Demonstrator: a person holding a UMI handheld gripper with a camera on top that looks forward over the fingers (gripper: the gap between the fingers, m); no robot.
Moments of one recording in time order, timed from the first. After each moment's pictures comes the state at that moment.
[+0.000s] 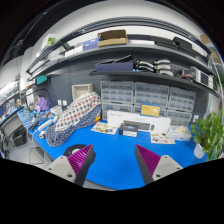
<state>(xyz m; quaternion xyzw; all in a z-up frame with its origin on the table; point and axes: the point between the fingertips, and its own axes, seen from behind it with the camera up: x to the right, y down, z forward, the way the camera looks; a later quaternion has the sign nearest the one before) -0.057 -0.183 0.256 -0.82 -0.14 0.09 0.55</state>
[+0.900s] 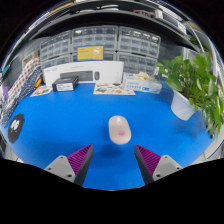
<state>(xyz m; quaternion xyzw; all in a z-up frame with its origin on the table) 0.202 -0.105 0.003 -0.91 0.00 -0.04 0.41</state>
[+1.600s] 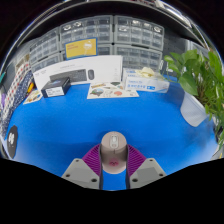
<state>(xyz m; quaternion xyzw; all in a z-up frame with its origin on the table) 0.211 -0.028 -0.015 -0.92 0.02 -0.02 0.38</state>
